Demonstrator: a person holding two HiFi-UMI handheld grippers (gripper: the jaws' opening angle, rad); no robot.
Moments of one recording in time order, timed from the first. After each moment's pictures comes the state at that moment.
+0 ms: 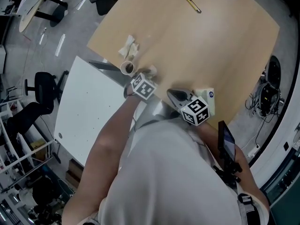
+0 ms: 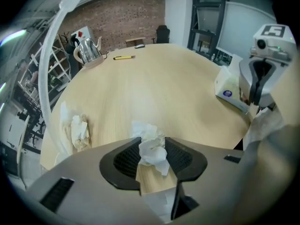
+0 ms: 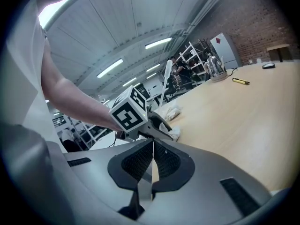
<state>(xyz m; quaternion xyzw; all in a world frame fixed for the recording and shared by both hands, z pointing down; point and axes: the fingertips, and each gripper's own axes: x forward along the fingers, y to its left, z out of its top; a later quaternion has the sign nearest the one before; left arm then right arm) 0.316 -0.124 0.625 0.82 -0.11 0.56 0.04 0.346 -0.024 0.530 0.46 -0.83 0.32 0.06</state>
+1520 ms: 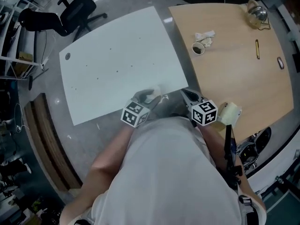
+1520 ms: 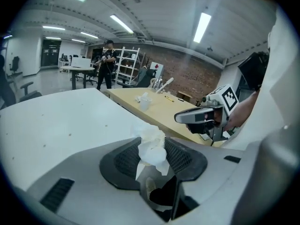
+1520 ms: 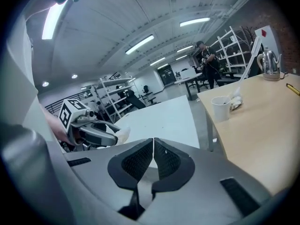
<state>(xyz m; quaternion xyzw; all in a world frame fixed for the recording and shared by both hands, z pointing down) 0.063 0.064 0.525 0.85 -0.39 0.21 0.28 0.169 0.024 0.521 0.30 -0.90 0.27 0.17</state>
